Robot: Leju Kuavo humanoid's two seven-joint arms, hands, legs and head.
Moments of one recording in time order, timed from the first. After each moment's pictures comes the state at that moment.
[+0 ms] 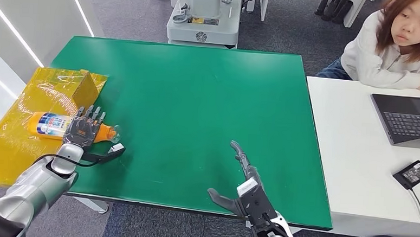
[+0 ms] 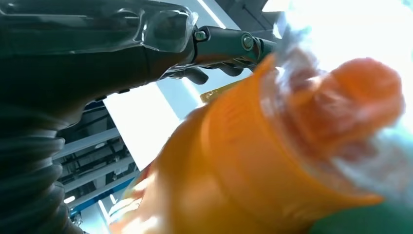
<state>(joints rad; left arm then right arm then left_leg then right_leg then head) -0.70 0.32 -0.68 -0.28 -1.50 0.43 0.22 -0.03 0.04 0.43 -1.38 0.27 0.00 -0.30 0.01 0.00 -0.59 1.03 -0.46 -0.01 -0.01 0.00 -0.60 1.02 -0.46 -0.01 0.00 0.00</state>
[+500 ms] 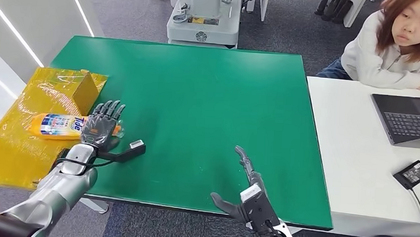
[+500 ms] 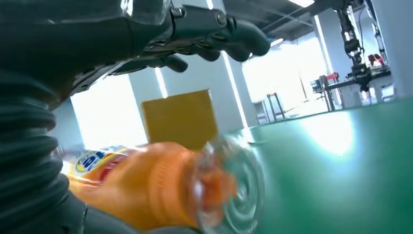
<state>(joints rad) -0.65 0.17 -0.38 -0.33 -1.20 0.64 -0.15 0.03 0.04 0.42 -1.42 0.29 -0.02 -0.30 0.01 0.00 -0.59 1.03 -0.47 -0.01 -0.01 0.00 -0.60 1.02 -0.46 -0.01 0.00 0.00</state>
